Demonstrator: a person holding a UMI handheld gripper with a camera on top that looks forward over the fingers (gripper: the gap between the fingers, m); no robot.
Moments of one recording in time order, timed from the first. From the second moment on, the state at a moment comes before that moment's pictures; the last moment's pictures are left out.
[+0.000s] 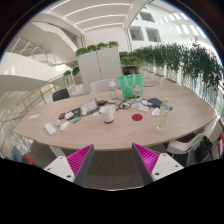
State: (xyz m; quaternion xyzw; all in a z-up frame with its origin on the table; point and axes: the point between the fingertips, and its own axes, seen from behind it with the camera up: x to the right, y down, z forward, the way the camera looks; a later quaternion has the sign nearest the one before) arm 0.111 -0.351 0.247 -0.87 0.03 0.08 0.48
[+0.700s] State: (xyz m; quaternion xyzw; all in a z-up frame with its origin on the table) arm 0.364 -0.142 0.150 -0.78 0.04 -0.06 0.62
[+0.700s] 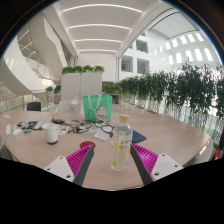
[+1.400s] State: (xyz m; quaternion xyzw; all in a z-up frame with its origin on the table) arm 0.407 0.009 0.090 -0.79 0.10 -0.03 0.60
